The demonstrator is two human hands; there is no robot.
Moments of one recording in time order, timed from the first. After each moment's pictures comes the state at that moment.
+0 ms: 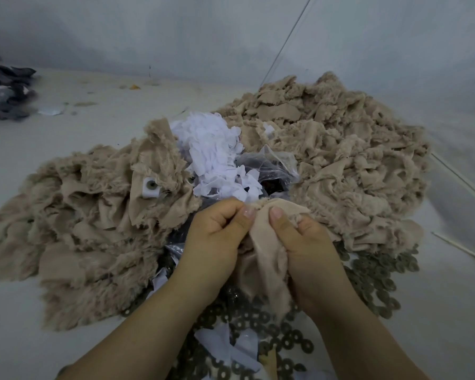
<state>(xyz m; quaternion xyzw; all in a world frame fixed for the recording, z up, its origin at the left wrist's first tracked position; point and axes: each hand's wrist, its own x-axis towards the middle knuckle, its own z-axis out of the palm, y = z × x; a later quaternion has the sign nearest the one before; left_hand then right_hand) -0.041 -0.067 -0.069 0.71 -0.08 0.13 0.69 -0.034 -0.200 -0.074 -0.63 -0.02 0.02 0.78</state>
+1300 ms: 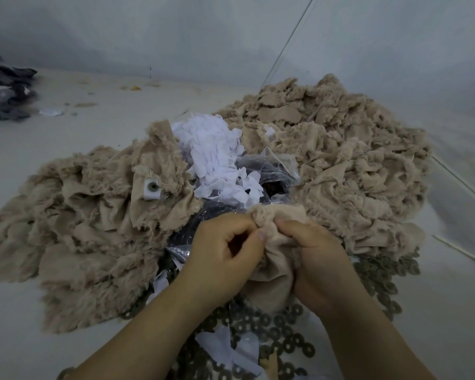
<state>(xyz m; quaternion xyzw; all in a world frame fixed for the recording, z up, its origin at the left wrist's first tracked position) -0.046 -0.061 -0.072 0.78 -0.20 0.21 0.55 -0.034 -0.206 -0.060 -0.46 0.05 0.15 0.87</state>
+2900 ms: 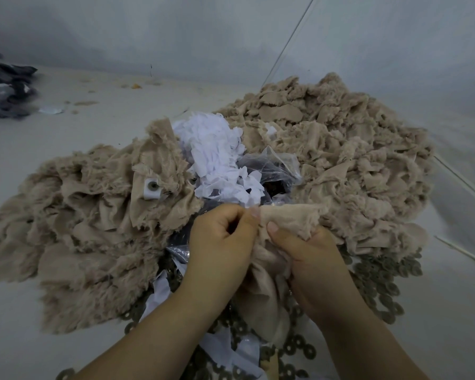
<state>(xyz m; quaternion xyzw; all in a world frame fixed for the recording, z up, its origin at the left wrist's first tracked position) -0.044 -0.076 -0.067 0.72 -0.04 0.20 0.67 -0.035 -0.201 -0.075 -0.55 -0.05 0.04 0.84</state>
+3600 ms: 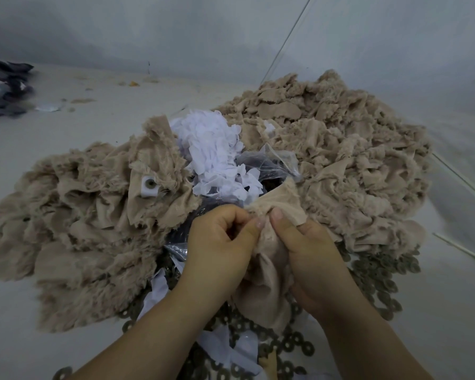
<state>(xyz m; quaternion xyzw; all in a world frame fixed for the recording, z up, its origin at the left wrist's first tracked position) -0.046 -0.074 -0.071 0.73 -0.04 0.17 0.66 -0.032 -0.203 -0.074 -0.58 -0.02 0.07 0.81</state>
